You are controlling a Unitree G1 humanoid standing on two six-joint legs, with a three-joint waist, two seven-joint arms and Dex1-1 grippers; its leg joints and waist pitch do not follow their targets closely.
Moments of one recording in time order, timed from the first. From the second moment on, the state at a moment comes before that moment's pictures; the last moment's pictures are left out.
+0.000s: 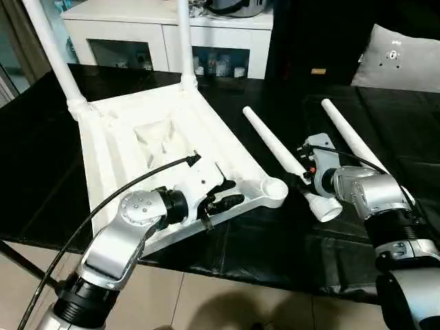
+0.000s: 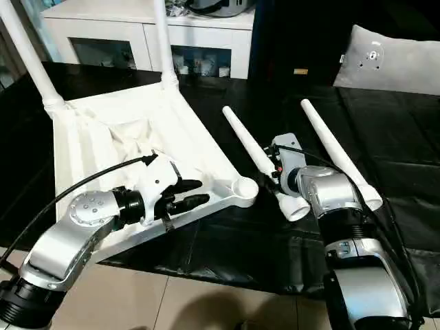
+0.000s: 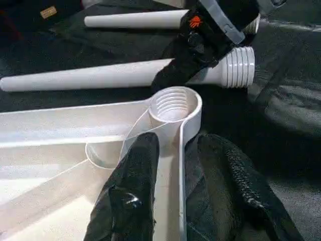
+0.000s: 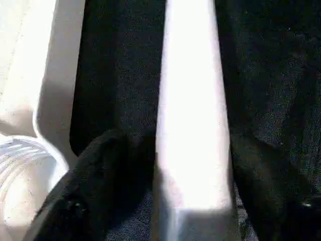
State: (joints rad) left arm -0.33 0.34 -0.29 -0.18 -0.09 0.50 -0.75; right arm -0.71 -0.35 0.03 0.66 0.05 0.71 0.55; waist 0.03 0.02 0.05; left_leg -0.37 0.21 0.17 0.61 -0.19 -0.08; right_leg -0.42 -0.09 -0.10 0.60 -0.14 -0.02
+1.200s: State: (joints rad) left arm -0.43 0.22 -0.10 -0.06 -0.20 0.57 -0.56; right arm -0.55 -0.26 -0.16 0.24 0.31 0.54 0.57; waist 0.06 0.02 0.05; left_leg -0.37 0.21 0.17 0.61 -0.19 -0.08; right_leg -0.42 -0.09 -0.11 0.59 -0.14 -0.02
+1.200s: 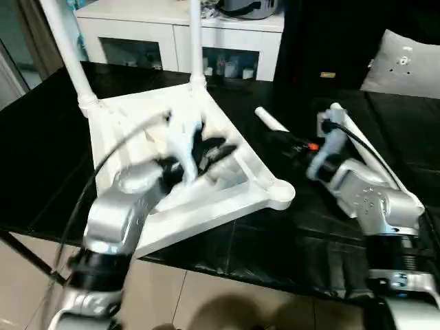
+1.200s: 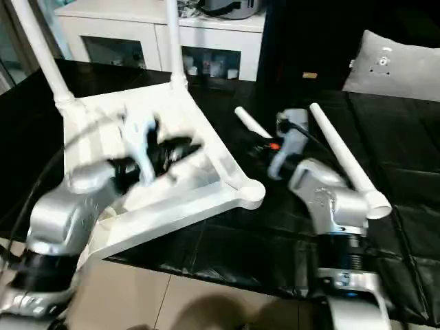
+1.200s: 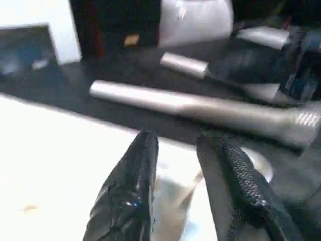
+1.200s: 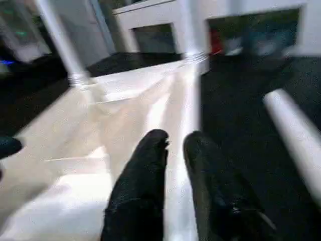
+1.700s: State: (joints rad) left arm -0.20 0.21 -0.06 -0.16 -0.05 0.44 -0.31; right arm -0.16 -0.13 -0.03 -0.19 0.15 0.45 0.29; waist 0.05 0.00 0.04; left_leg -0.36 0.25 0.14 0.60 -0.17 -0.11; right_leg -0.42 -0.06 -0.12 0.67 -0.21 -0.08
